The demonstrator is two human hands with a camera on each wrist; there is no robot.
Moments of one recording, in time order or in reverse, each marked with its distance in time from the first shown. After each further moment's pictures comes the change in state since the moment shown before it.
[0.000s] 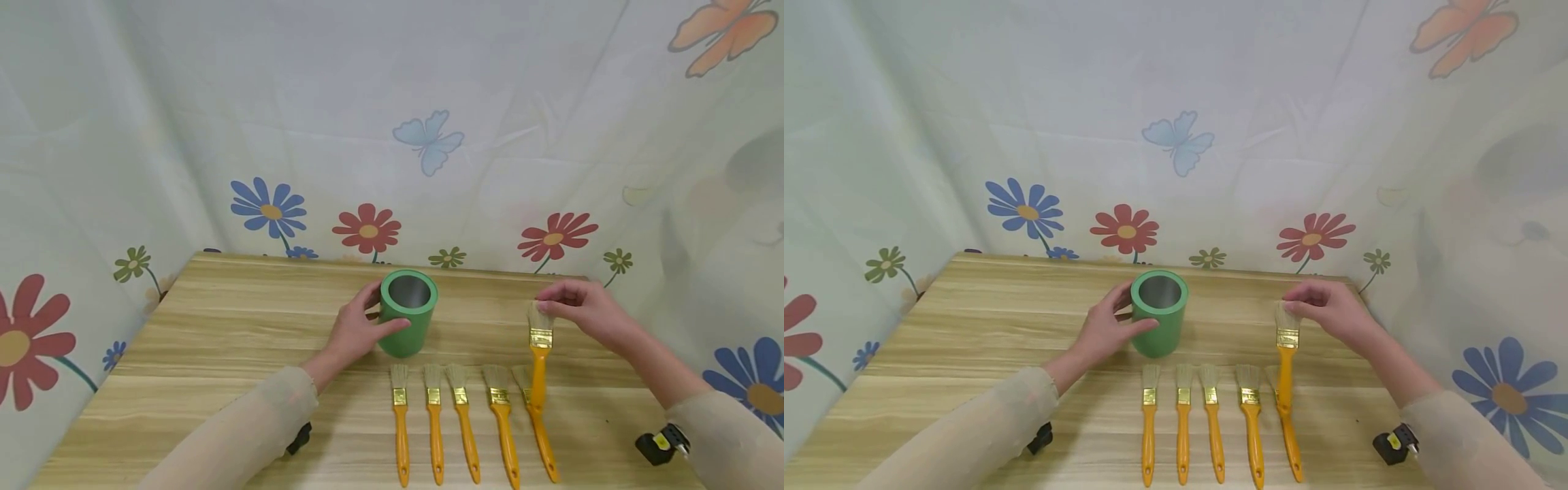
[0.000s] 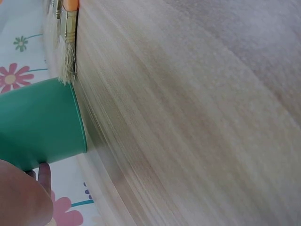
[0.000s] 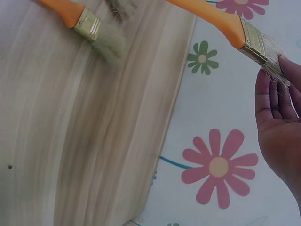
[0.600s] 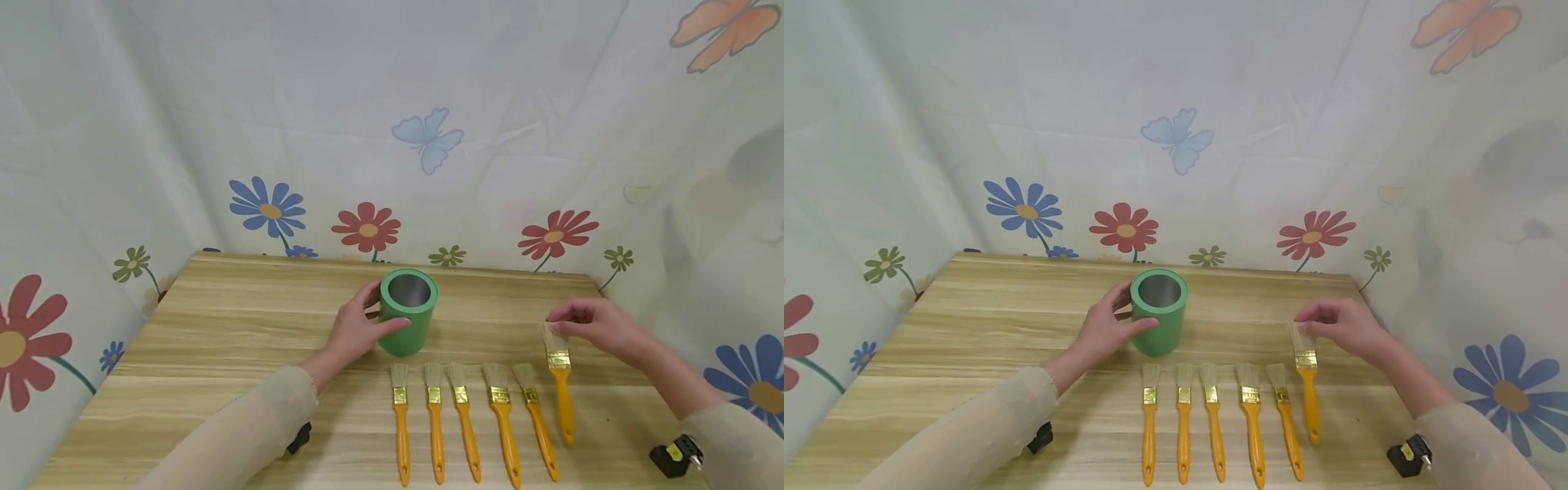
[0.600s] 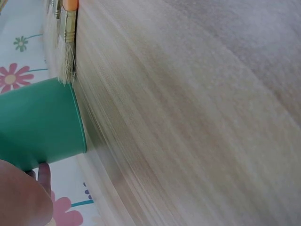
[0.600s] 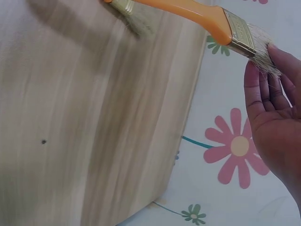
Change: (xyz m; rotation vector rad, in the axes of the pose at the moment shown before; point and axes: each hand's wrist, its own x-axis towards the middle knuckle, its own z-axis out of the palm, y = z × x) left_hand 0.000 -0.001 0.001 -0.002 -0.003 0.000; right_hand -0.017 0.036 -0.006 -0.048 -0.088 0.026
